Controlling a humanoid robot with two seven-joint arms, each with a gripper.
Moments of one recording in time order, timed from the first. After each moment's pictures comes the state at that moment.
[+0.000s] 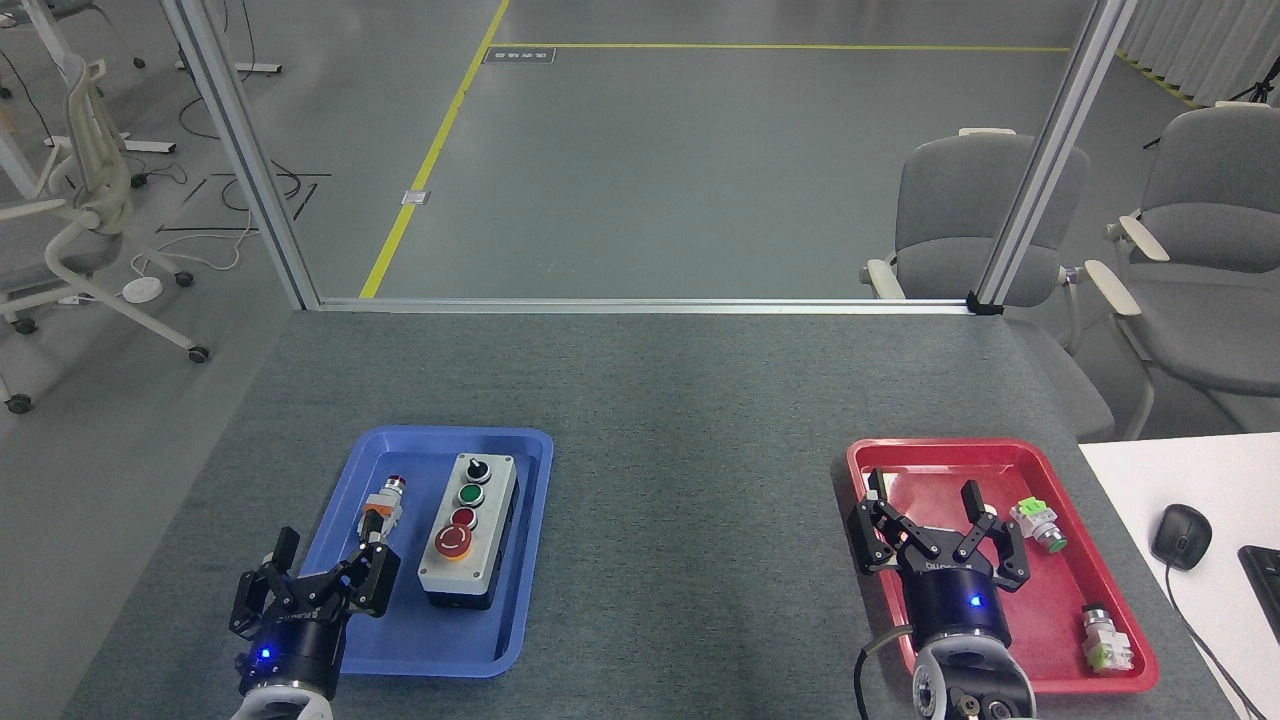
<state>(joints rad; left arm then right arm) -0.08 0.09 0.11 -1.33 -1.19 -0.12 0.23 -0.10 -0.05 0.05 -1.50 1.33 0.13 -0.01</state>
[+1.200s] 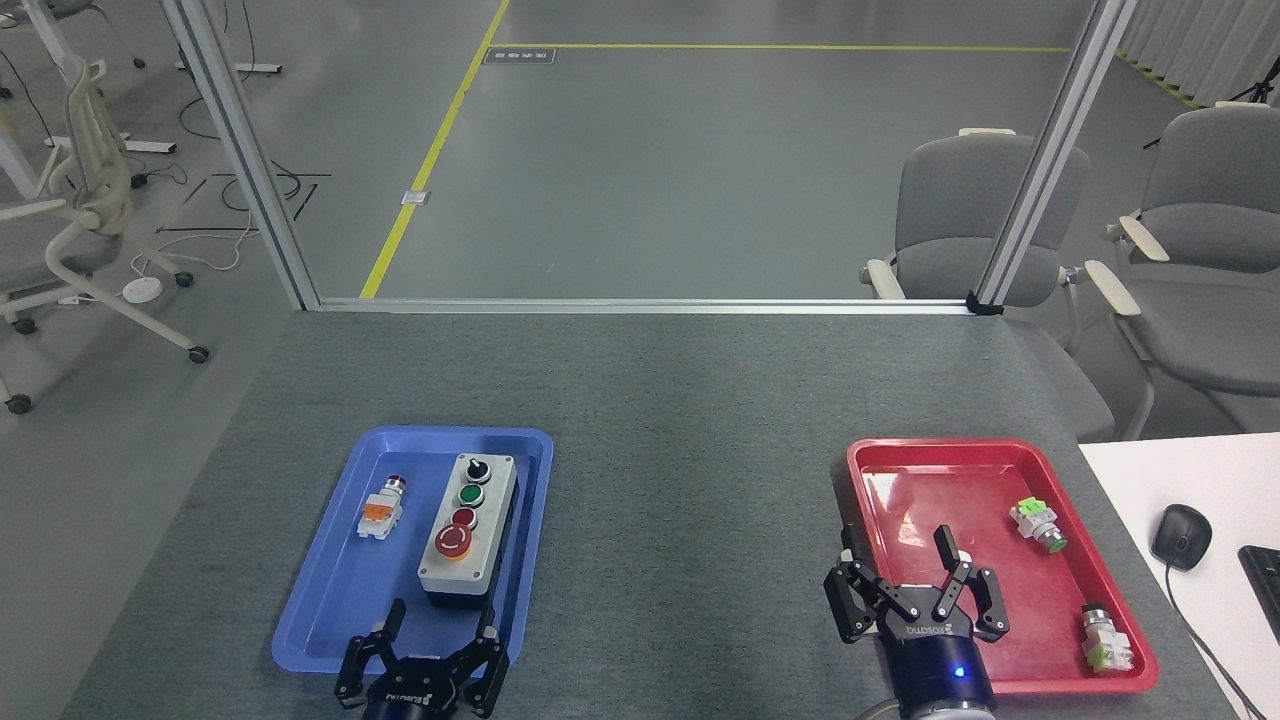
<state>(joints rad) 0.04 0.07 -0.18 -1.35 -1.37 0.07 0.26 0.02 -0.04 0.07 -1.50 1.37 0.01 -0.17</state>
